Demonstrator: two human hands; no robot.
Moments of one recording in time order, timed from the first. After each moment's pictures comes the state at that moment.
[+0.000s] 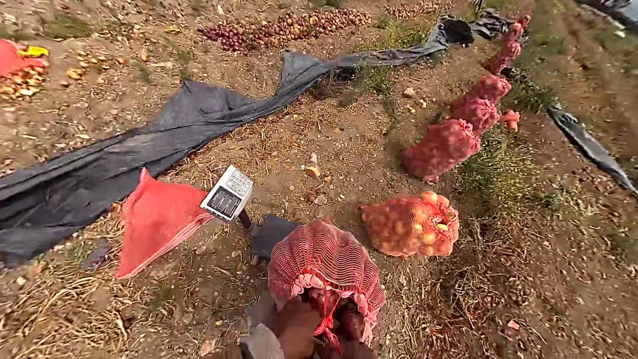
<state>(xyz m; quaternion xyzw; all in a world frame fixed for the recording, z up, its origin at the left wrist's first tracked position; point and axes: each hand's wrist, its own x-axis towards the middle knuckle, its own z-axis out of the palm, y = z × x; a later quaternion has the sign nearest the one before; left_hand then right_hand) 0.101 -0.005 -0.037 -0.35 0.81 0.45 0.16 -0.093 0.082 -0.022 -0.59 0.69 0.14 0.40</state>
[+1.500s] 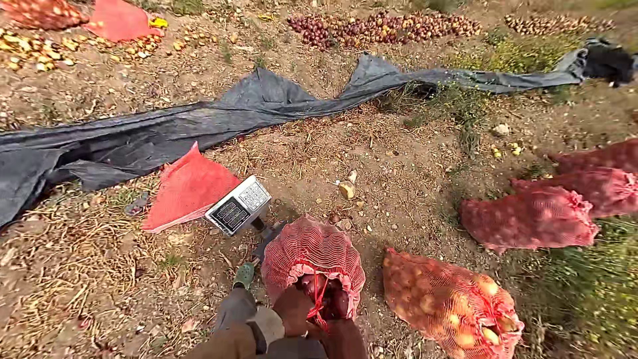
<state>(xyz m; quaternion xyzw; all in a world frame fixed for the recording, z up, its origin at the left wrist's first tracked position) 0.052 -0.199 -0.126 -0.50 0.69 0.51 0.12 -0.156 -0.197 -0.118 -0.73 0.50 0.26 0.40</state>
